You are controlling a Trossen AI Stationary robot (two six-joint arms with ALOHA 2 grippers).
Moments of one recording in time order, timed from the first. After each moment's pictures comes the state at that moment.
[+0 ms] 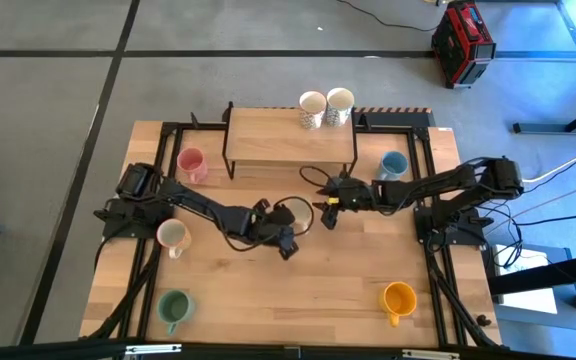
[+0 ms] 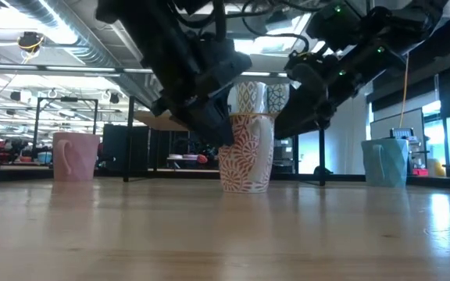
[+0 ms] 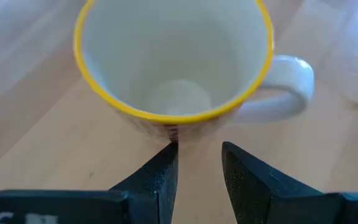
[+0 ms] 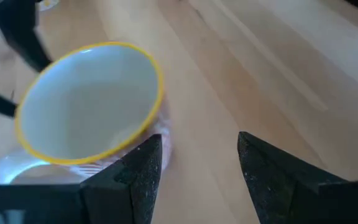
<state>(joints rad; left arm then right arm) -0.22 1.85 1.18 -0.33 -0.51 -0.71 -0.05 1.48 0.63 0.22 0.18 0.31</state>
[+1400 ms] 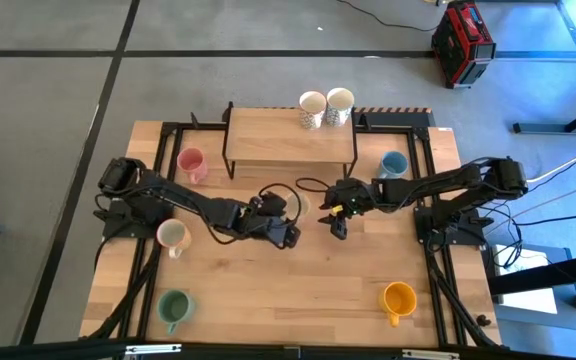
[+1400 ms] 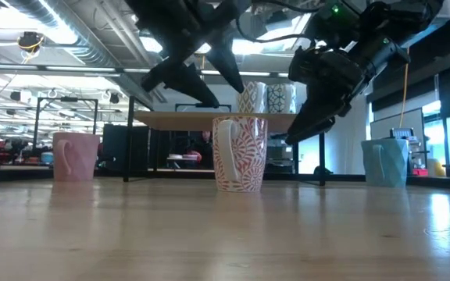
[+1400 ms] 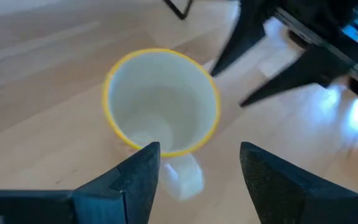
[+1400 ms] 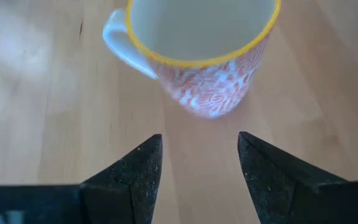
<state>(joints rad) -0.23 1.70 1.18 -0.33 -0.57 -1.02 -0.05 1.44 0.67 0.02 -0.10 0.23</state>
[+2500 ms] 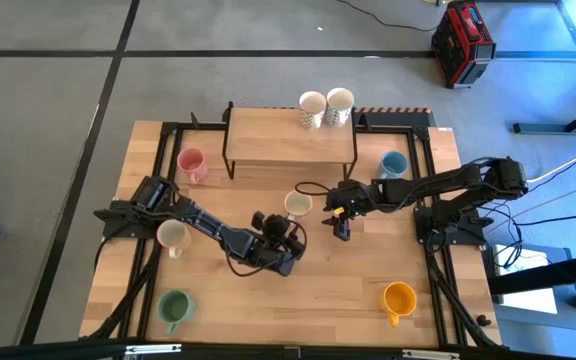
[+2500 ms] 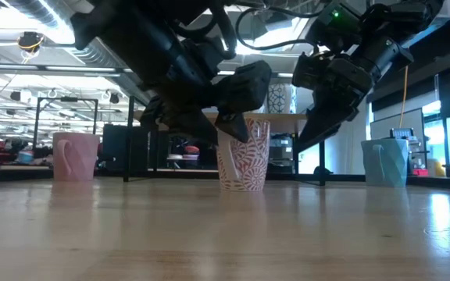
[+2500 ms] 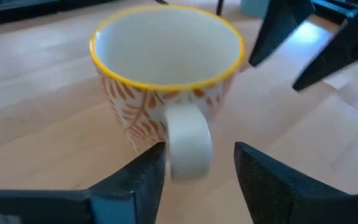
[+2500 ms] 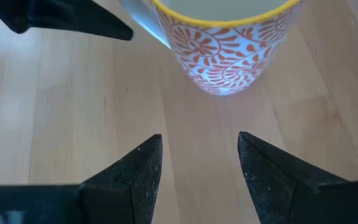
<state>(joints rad) -0.34 1.99 1.18 -0.14 -0.98 -1.01 -0.05 1.44 0.67 -0.05 -0.10 0.20</state>
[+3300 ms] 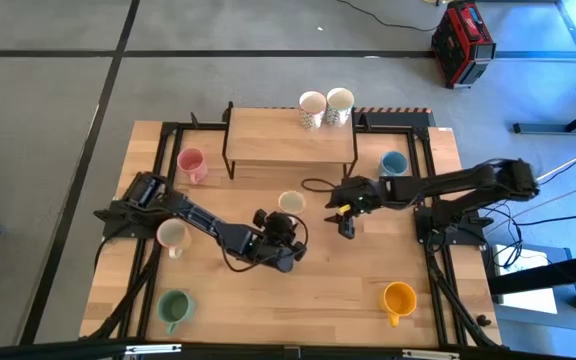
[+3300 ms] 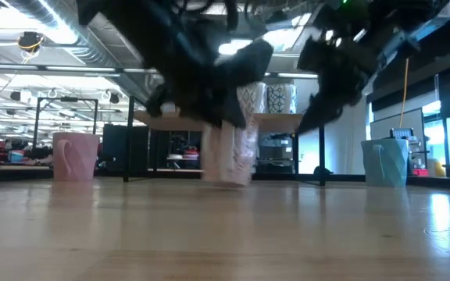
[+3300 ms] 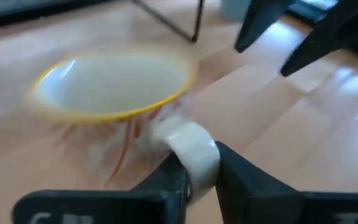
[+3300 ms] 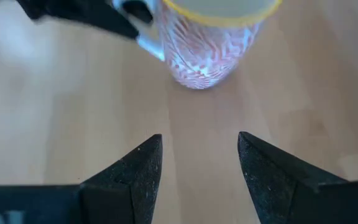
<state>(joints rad) -0.34 1.92 1.20 -0.15 -0.91 -0.93 -0.05 1.32 0.67 -0.10 -0.10 0.17</state>
